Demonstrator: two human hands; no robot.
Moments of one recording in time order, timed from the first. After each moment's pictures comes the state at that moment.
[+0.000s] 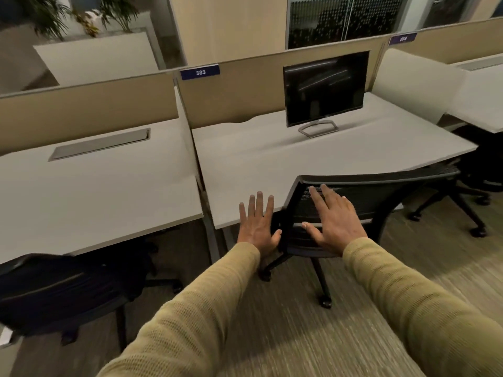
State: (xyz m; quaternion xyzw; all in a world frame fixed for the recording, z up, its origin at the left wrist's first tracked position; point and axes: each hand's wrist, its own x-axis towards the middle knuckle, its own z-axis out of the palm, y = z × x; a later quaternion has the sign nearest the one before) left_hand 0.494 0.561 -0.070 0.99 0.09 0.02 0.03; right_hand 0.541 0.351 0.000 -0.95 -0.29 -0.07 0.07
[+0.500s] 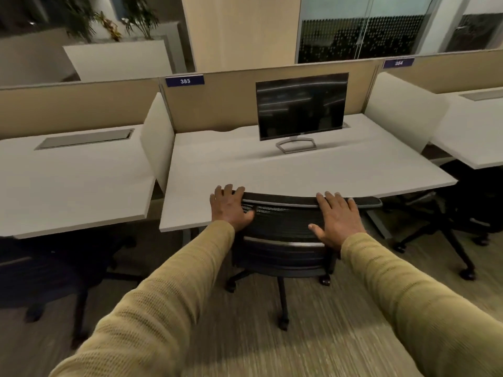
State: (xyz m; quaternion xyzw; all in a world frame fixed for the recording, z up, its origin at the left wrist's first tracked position) left_hand 0.617 0.429 -0.012 0.97 0.23 0.07 0.09; right_hand 0.713 0.156 0.000 -0.96 -0.29 -0.03 0.00
